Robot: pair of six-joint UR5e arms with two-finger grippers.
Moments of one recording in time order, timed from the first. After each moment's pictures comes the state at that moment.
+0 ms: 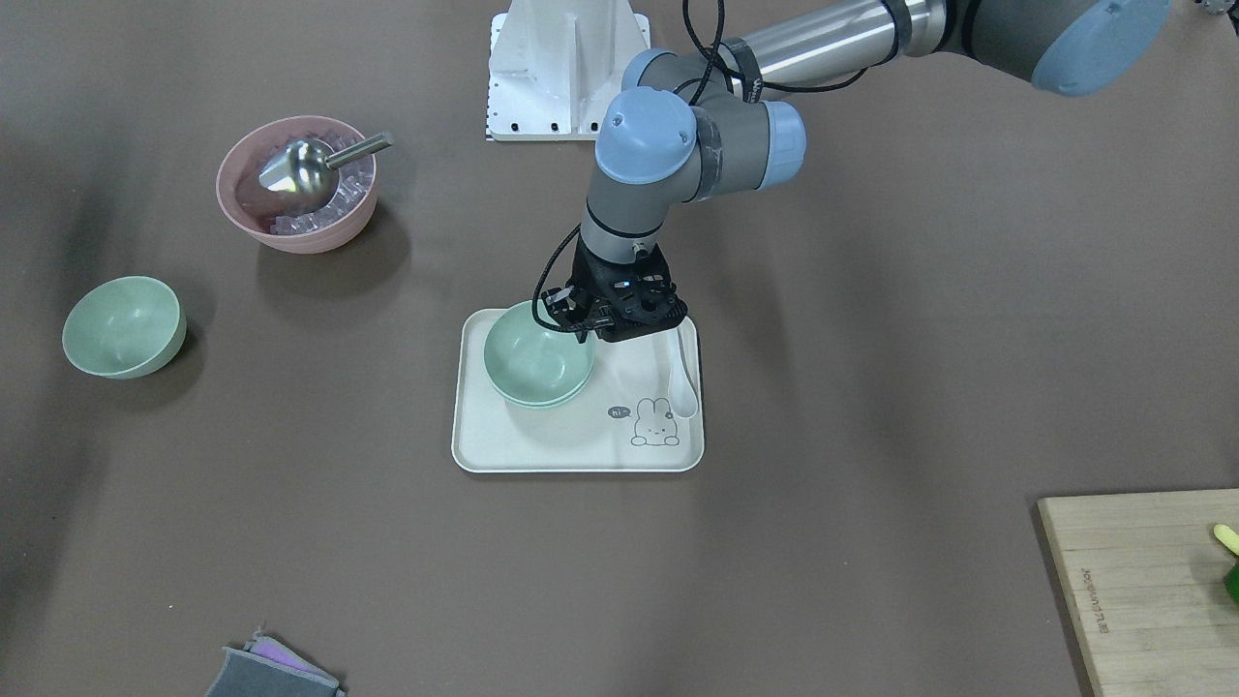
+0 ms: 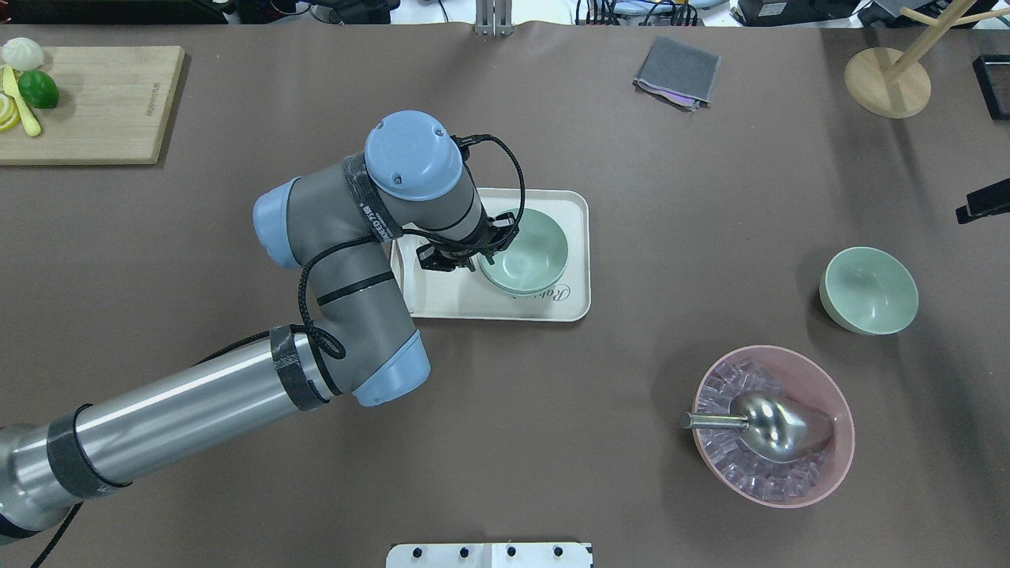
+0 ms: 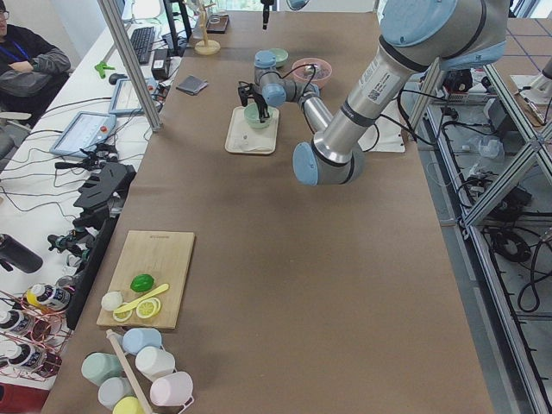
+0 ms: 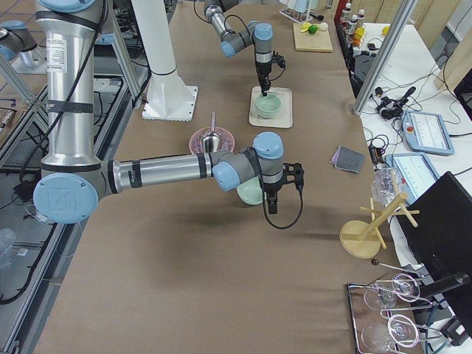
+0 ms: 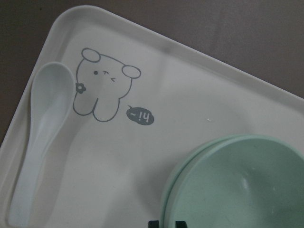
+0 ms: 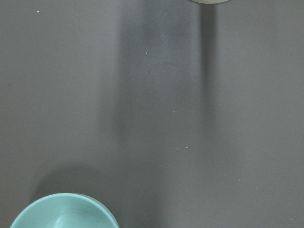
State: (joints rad) left arm -0.57 -2.42 -1.44 -1.78 -1.92 -1.55; right arm 1.28 -1.62 1.74 -1.22 2.25 0.49
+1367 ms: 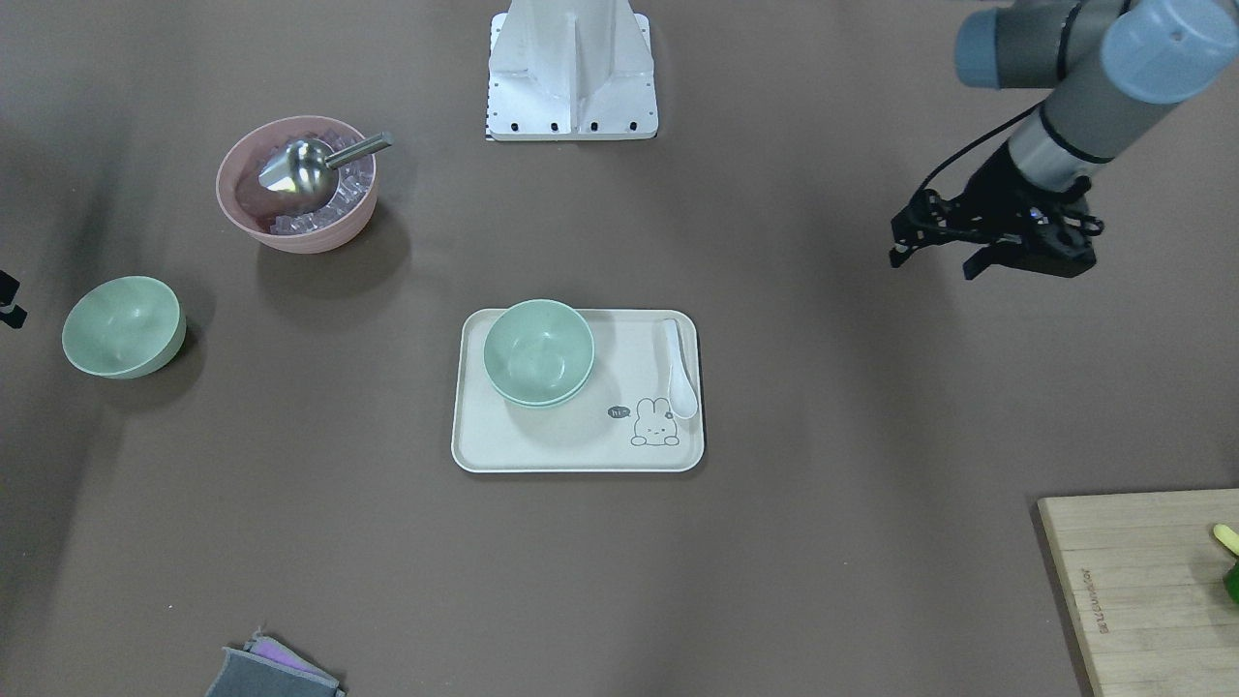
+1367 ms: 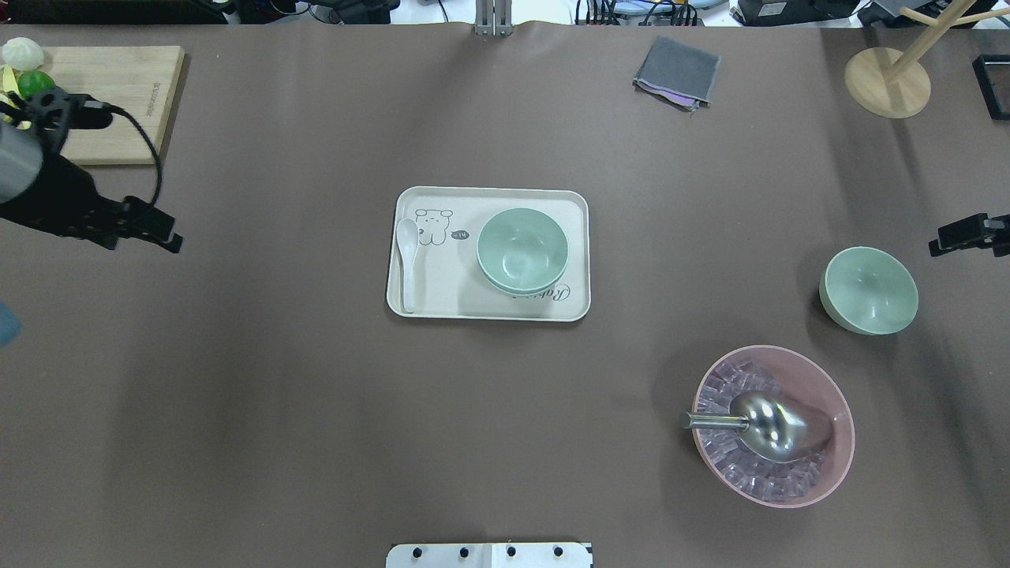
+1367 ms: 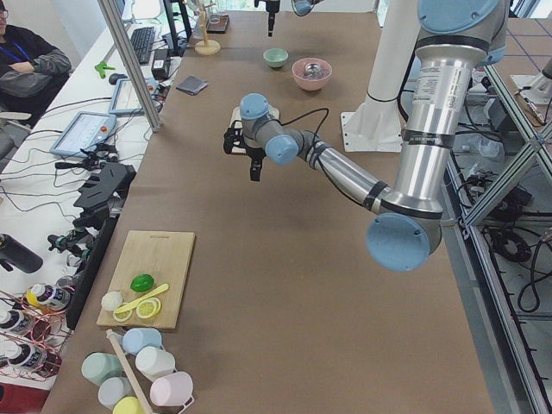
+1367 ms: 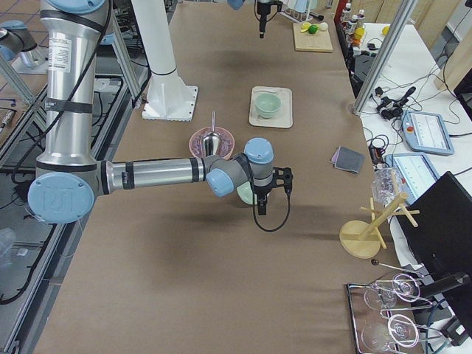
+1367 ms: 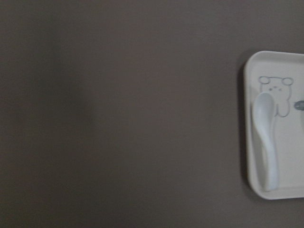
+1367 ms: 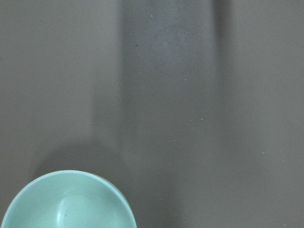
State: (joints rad) left arm -1.02 -1.67 -1.94 -1.78 -2.31 -0.70; right arm 1.16 -1.68 1.73 -1.09 2.22 0.66
